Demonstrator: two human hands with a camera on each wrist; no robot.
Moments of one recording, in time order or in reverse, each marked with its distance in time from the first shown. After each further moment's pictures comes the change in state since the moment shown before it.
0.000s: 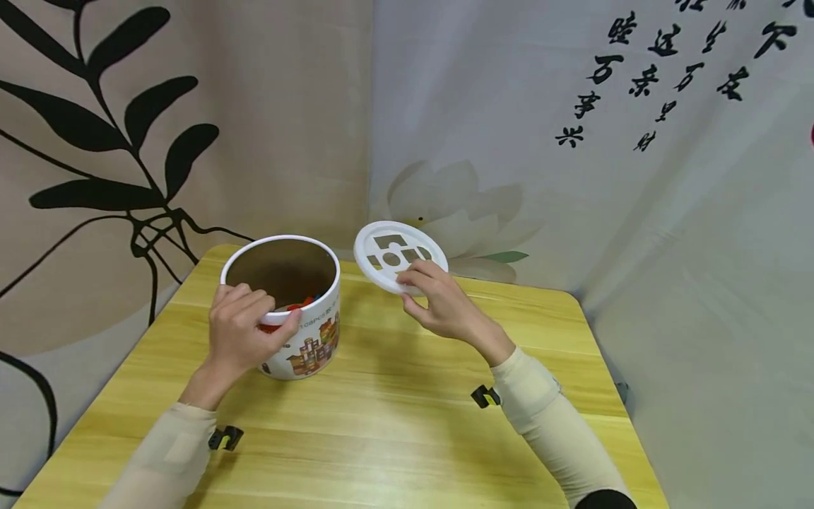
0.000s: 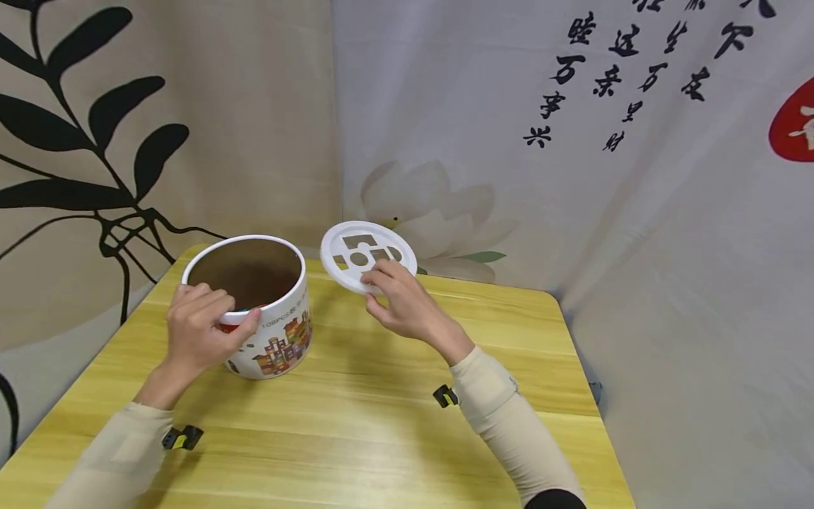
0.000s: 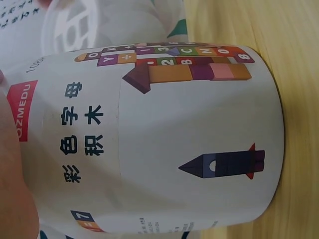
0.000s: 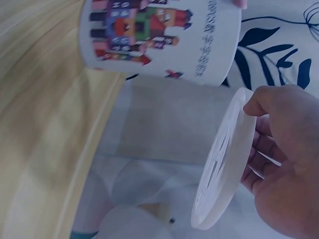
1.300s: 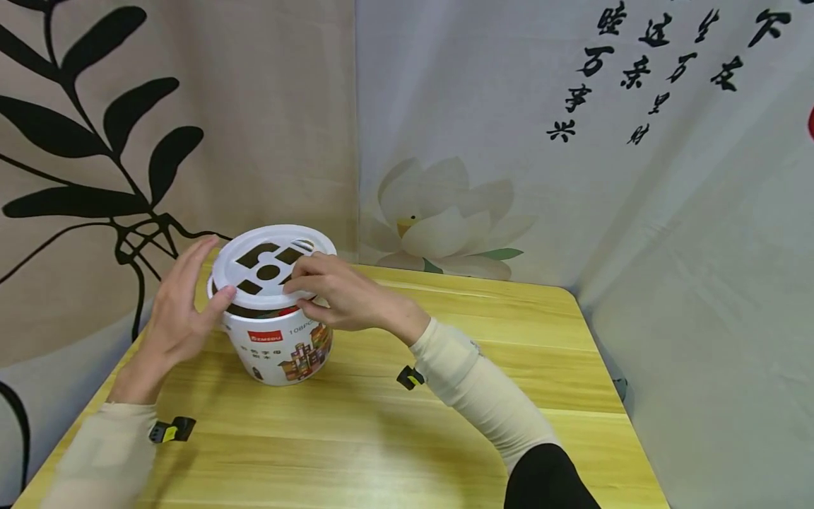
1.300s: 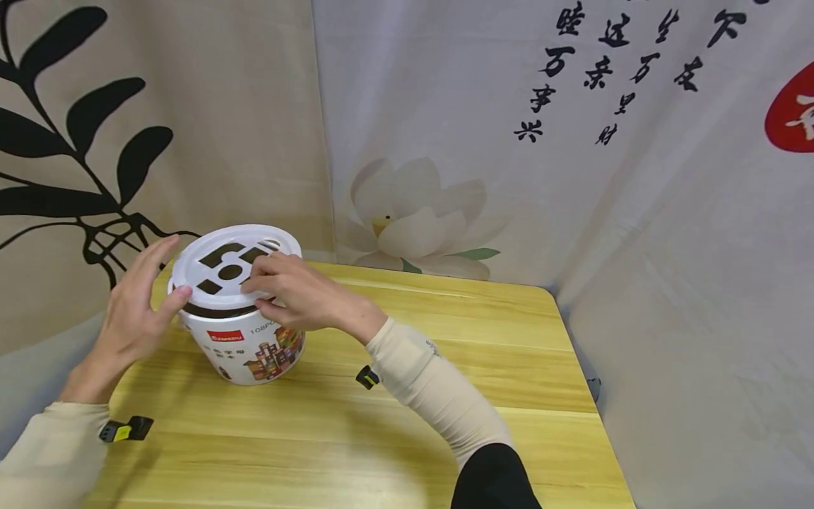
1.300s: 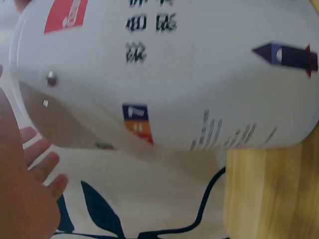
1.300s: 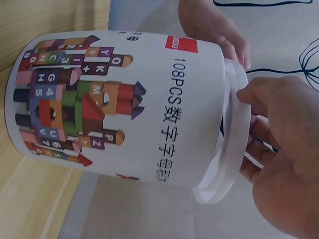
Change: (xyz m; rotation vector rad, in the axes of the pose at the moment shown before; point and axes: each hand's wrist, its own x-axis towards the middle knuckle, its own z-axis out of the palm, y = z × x) left_hand 0.020 -0.052 -0.044 -0.203 -0.398 -0.404; right_hand 0.106 -0.056 0.041 0.085 -0.207 -0.285
